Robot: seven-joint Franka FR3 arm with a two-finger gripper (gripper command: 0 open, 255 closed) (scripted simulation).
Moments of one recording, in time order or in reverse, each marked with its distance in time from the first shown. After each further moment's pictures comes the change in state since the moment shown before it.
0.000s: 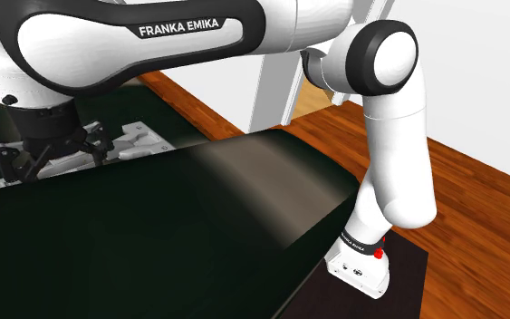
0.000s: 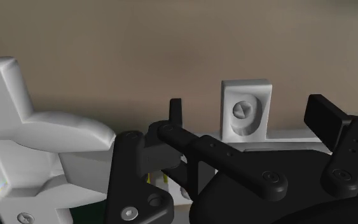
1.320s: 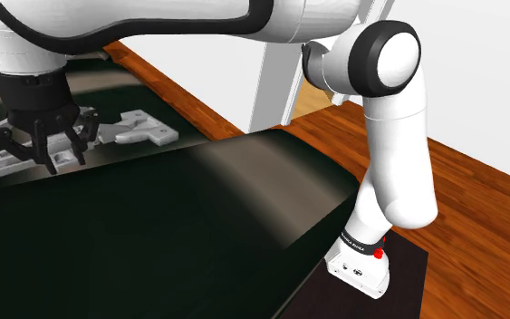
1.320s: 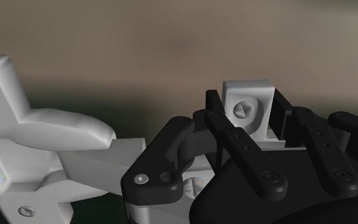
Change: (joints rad) arm 0.023 0.000 0.004 0.120 0.004 -0.115 -0.010
